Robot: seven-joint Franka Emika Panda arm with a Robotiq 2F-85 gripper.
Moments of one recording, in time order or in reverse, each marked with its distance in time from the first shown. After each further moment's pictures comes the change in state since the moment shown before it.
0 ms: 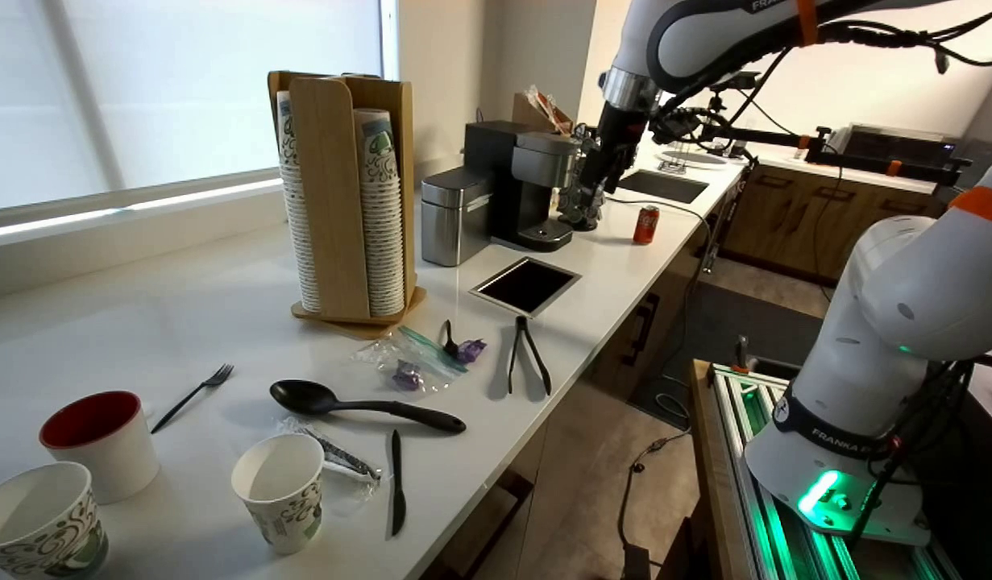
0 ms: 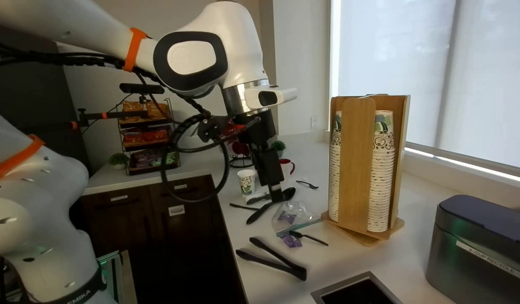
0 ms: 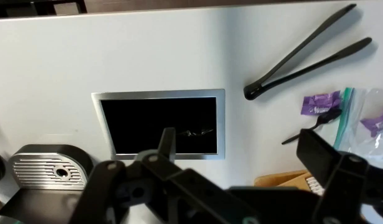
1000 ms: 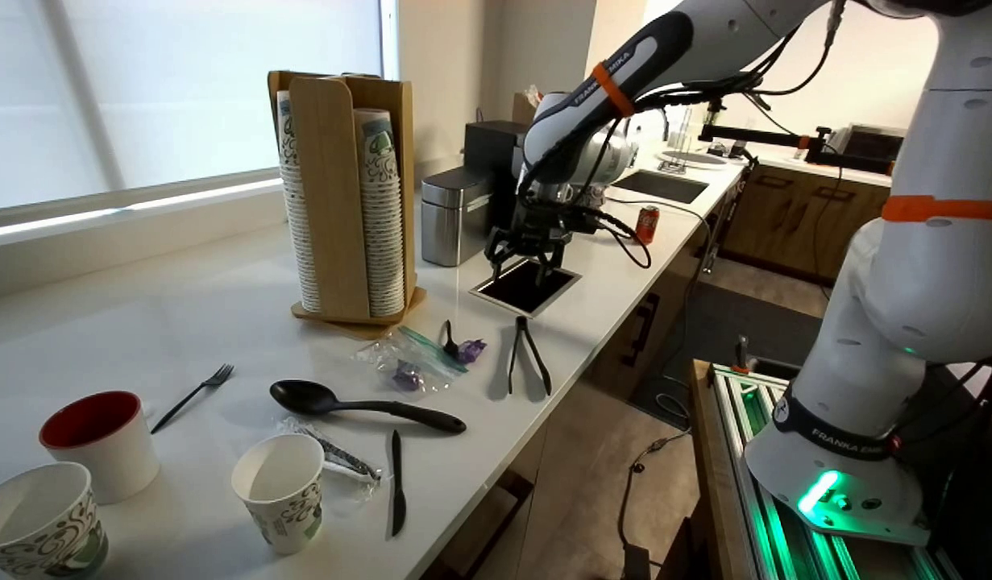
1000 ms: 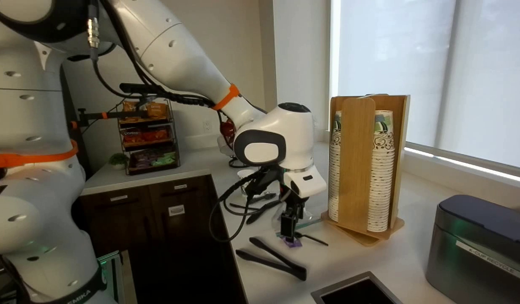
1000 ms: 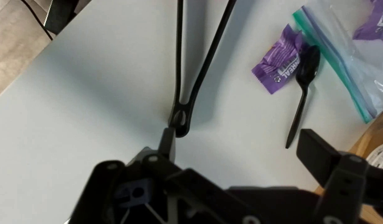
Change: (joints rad) arm 0.075 0.606 0.057 0.169 0.502 0.286 0.443
